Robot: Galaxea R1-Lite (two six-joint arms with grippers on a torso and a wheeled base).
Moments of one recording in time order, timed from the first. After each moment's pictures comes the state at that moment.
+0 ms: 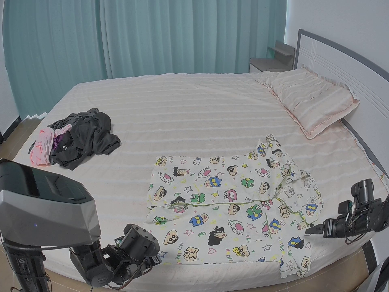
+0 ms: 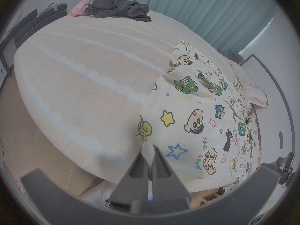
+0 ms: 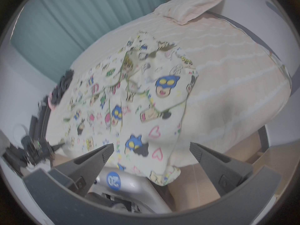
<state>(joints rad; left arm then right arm) -0.68 2.17 -0.36 -0.80 0.29 -1.08 -0.07 1.79 -0.28 -0.50 0.24 0.18</state>
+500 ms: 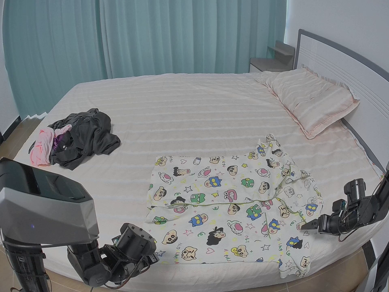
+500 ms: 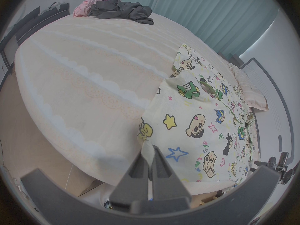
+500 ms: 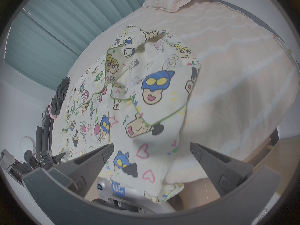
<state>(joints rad) -0.67 2.17 -0.33 -0.85 0.30 -1.08 -0.13 2.00 -0.38 -0.55 0.32 0.20</state>
